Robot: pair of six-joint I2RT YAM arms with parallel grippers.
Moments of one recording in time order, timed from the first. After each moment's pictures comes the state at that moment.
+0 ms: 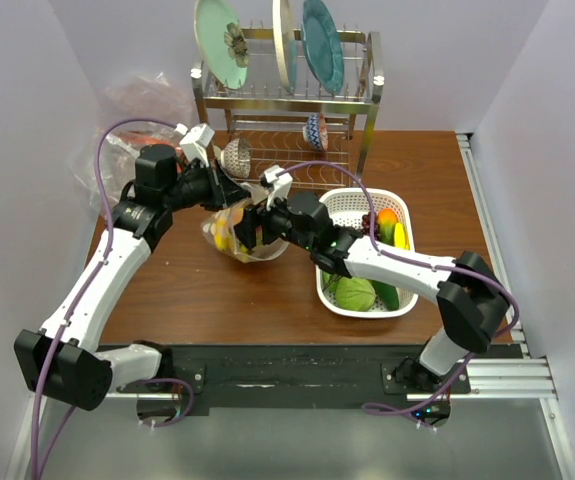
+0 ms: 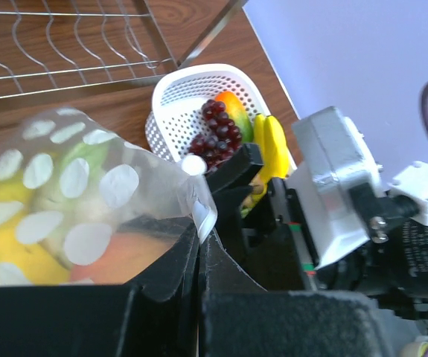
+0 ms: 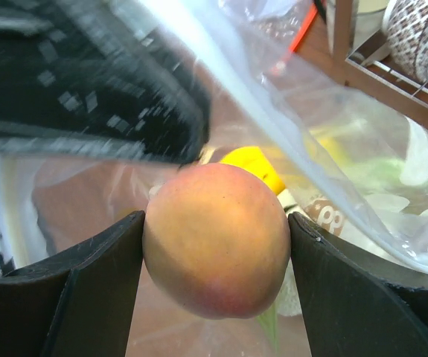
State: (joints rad) left arm -0.28 1.22 1.19 -0.34 0.56 -0.47; right arm 0.90 1.62 1.13 0.27 -0.03 0.33
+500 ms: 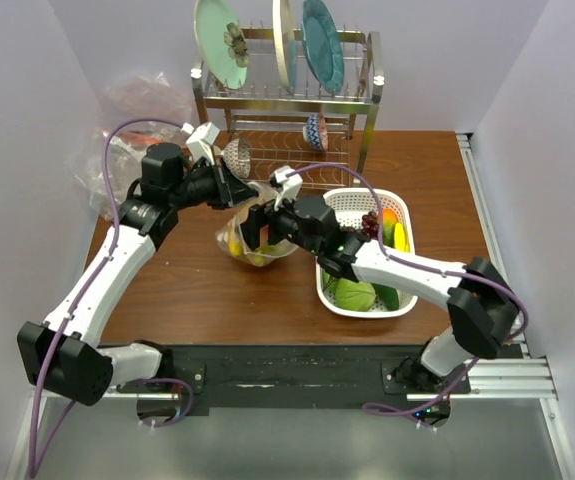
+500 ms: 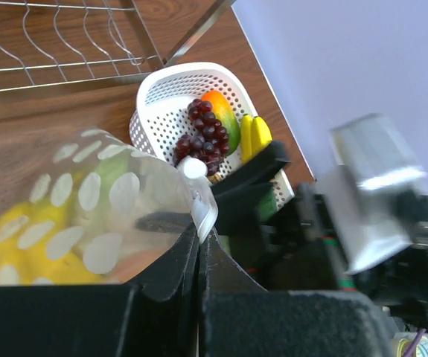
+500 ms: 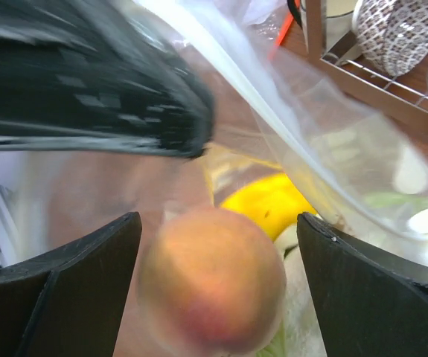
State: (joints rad) left arm -0.31 1.24 1.19 -0.29 0.58 -0.54; right arm 0.90 1.56 1.08 0.28 0.04 0.36
